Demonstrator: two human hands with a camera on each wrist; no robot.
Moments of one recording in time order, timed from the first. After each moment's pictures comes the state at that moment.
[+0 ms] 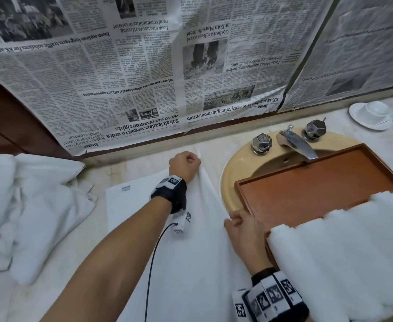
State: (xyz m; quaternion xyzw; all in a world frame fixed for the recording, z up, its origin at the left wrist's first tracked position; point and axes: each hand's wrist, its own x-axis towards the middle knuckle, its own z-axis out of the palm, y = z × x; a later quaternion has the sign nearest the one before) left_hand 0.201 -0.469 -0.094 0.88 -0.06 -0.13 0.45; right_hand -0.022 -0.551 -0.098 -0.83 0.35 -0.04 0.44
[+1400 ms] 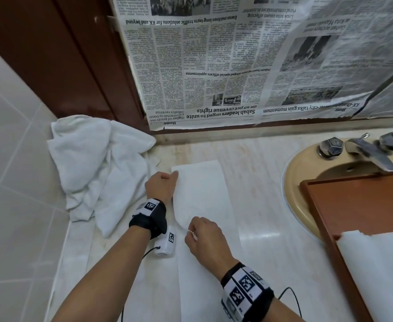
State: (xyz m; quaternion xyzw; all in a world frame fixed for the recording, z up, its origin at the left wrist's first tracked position) left_hand 0.184 -0.212 -0.125 0.87 0.19 -0.11 0.45; right_hand 0.017 -0.326 -0.097 -0.94 0.04 0.12 0.33
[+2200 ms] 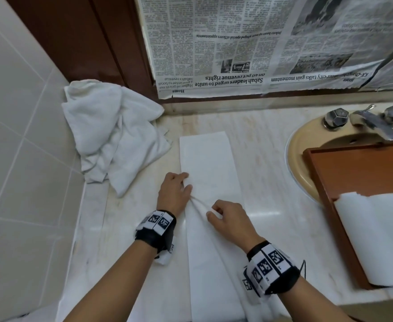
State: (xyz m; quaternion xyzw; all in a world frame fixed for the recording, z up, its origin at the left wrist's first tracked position) left_hand 0.066 -0.189 -0.139 0.92 -0.03 -0.11 0.37; right_hand -0.033 -0.358 -0.113 -0.92 0.08 0.13 0.36
